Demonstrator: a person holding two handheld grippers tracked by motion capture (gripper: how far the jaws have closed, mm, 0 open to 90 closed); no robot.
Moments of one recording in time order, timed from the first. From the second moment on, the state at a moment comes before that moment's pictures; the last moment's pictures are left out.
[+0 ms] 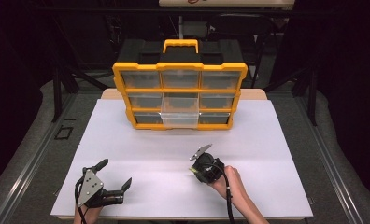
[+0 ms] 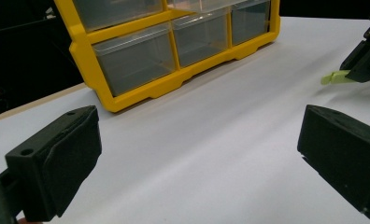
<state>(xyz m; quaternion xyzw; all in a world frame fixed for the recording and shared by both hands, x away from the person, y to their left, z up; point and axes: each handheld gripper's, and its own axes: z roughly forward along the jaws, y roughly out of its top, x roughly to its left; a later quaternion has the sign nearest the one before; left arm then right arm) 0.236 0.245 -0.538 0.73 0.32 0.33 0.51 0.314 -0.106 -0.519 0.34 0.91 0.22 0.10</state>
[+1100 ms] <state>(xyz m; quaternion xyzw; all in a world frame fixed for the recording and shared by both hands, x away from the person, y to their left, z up) 0.237 0.245 -0.538 0.73 0.31 0.33 0.51 0.341 -0.140 -0.514 0.36 0.90 0.22 0.10</state>
